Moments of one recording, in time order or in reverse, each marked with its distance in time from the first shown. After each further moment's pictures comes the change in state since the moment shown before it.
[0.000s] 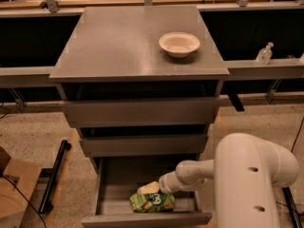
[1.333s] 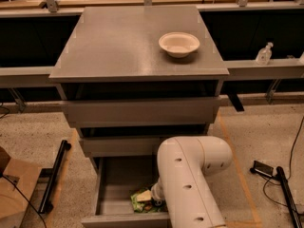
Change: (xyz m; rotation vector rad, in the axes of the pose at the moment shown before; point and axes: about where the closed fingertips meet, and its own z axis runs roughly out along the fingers) arm 0.031 -0.077 0.120 0.265 0.073 0.074
